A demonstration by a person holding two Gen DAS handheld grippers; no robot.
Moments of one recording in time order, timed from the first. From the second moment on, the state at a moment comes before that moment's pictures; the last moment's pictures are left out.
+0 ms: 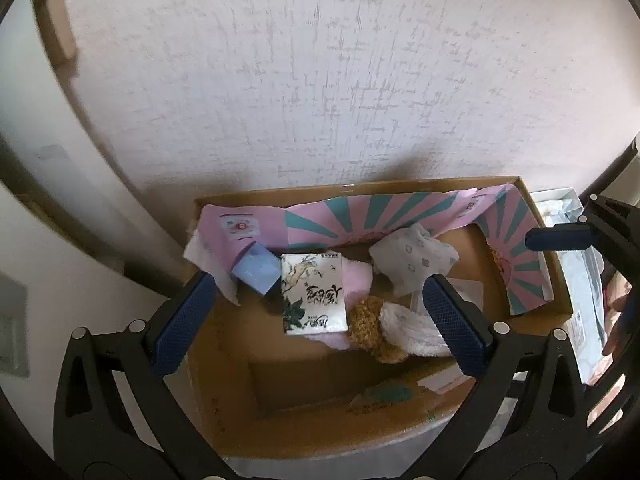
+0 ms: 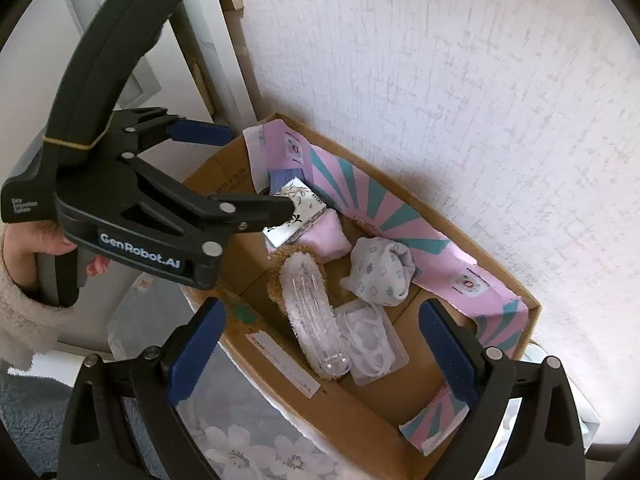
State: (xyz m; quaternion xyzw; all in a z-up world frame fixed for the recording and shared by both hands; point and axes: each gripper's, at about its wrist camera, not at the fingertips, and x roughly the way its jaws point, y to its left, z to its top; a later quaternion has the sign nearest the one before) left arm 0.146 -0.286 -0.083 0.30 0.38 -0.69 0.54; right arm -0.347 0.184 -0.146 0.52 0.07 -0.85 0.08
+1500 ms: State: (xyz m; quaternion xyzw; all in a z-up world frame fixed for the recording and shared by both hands) left arm 0.000 -0.143 0.020 0.16 0.33 -0.69 0.63; right arm -0.150 0.280 -0.042 0.45 0.05 -0.89 -0.08
